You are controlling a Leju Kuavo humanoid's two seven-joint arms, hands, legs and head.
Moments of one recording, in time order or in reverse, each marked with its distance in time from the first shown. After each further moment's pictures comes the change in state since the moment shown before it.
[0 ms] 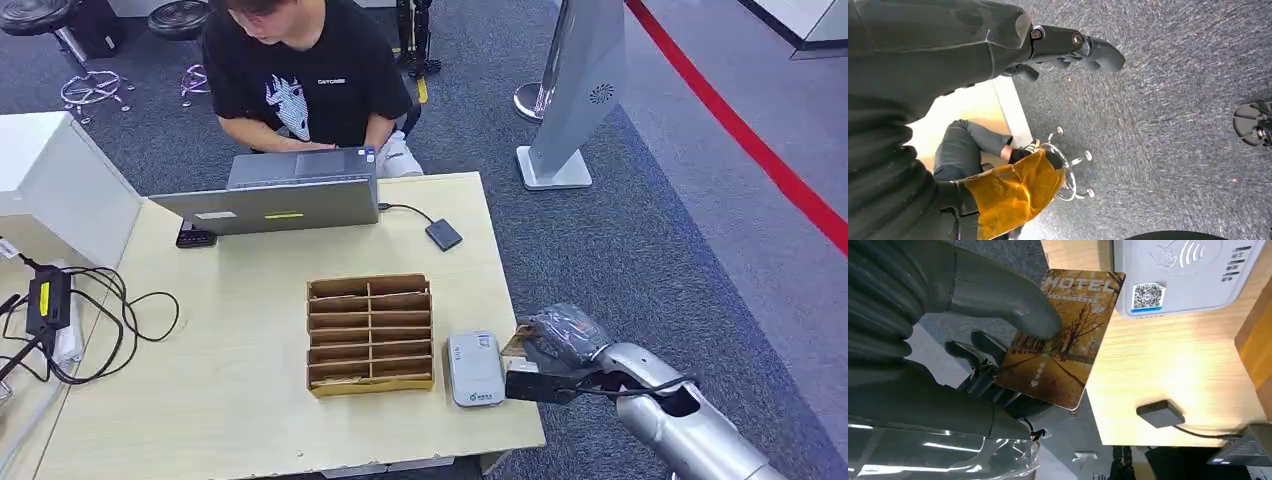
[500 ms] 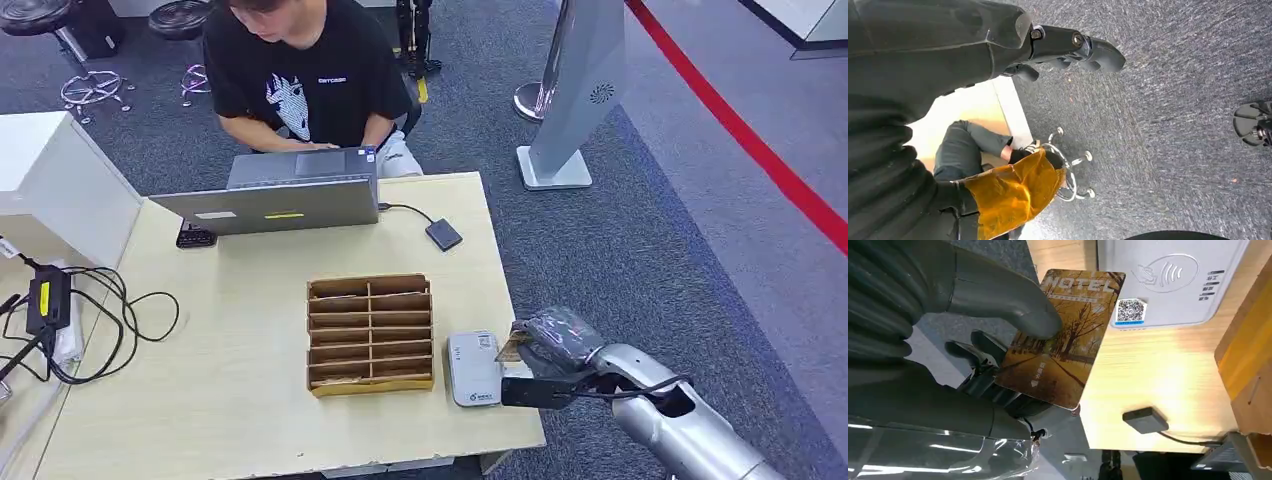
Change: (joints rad) left arm -0.001 0.000 0.000 0.000 -0.003 -0.002 0.000; right arm -0.013 0.000 0.031 0.002 0.005 0.015 -0.011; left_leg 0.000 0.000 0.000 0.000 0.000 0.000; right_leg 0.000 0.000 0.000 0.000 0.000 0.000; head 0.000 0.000
